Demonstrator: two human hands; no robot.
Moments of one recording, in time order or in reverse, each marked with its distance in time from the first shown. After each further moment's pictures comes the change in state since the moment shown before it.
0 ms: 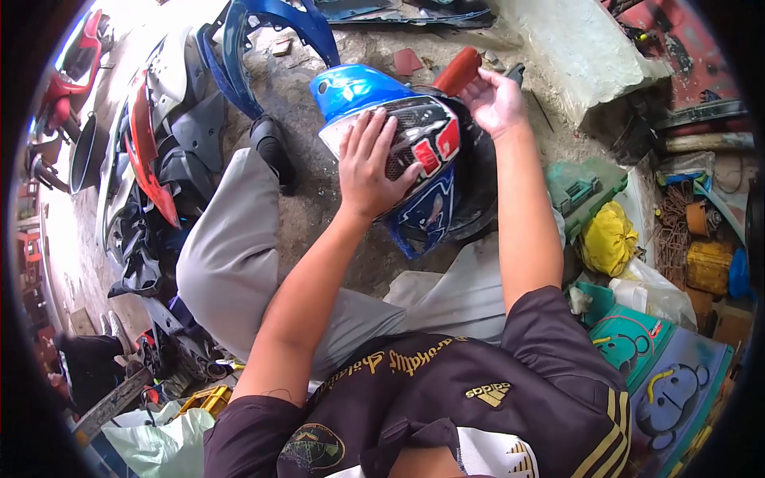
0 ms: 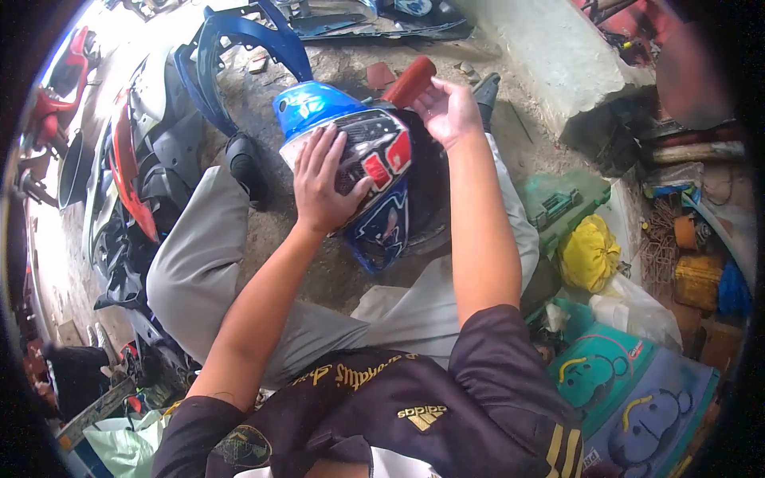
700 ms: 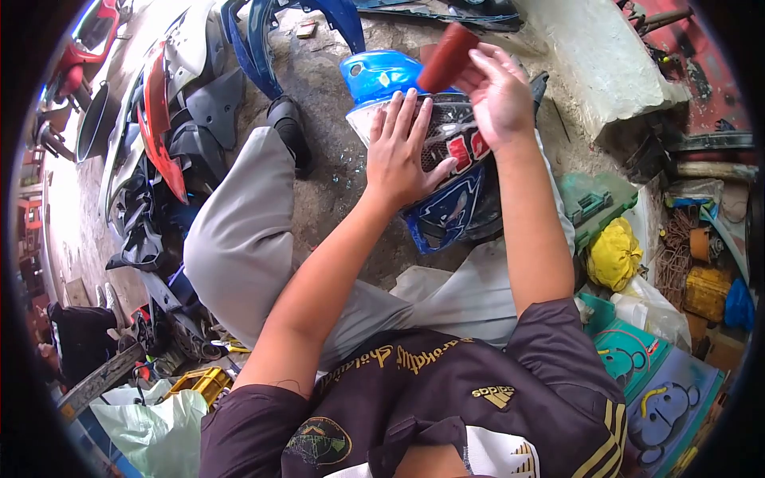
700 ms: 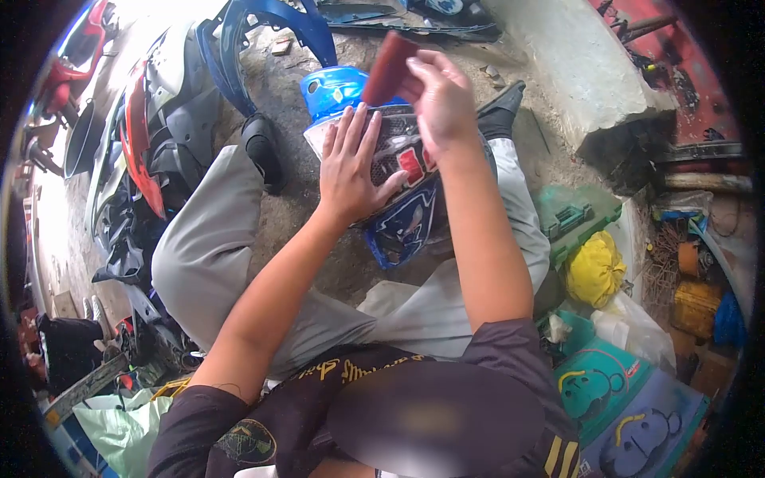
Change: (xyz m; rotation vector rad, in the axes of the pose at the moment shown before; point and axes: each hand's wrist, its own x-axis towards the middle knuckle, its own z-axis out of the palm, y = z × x) left_hand 0.008 0.005 -0.002 0.095 -0.152 -0.068; right_hand -0.066 0.036 0.098 -0.293 -0.253 -0.297
